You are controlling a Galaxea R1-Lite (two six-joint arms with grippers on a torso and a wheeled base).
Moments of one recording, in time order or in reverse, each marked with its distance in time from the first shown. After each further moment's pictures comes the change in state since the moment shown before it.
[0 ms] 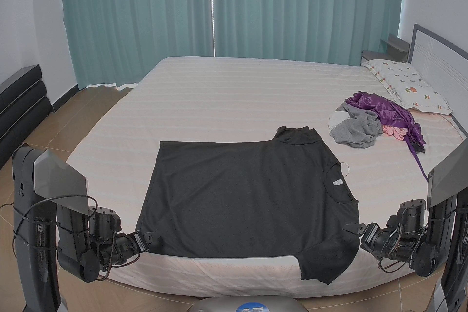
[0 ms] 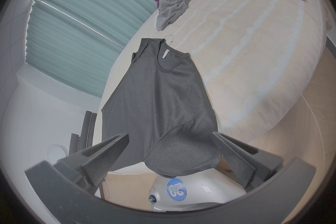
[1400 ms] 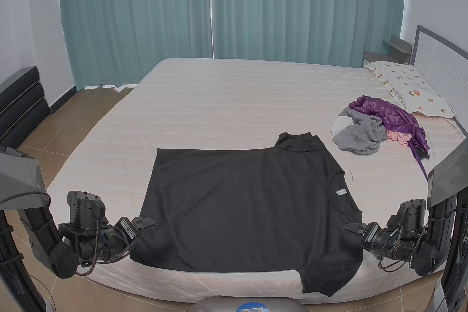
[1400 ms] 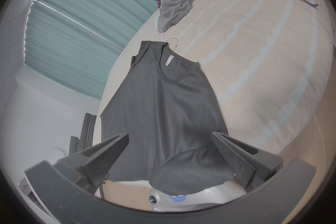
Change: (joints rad) left arm -0.053 -0.411 0.050 0.343 -0.069 -0.359; right arm -0.007 0.002 0.000 0.000 0.000 -0.001
